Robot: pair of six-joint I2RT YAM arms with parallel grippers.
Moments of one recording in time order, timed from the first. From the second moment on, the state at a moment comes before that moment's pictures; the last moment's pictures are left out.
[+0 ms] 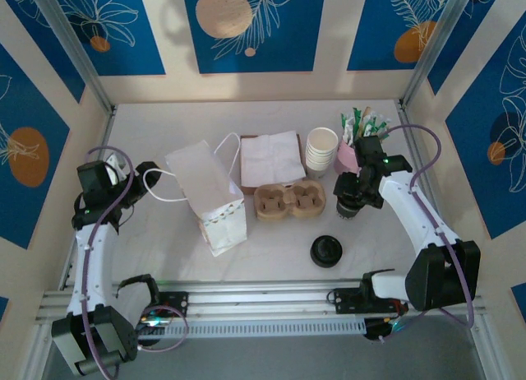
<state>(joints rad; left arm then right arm) 0.27 0.92 0.75 -0.48 0.53 -0.57 0.15 1.29 1.06 -1.07 0.06 0.47</state>
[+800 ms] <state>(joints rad) 0.27 0.92 0.75 -0.49 0.53 -0.55 0.74 1.52 1.35 -1.08 0.17 0.37</state>
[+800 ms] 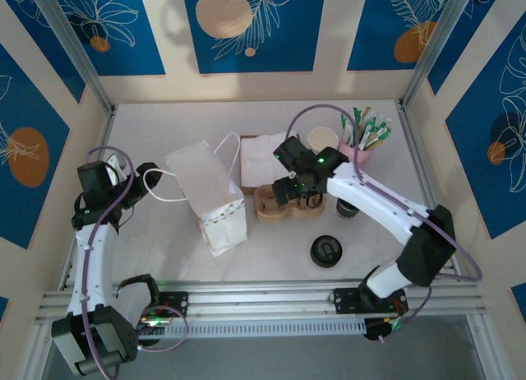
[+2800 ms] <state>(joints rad) 0.27 0.91 0.76 -0.53 0.50 -0.54 0.69 1.68 1.34 -0.99 0.10 0.46</state>
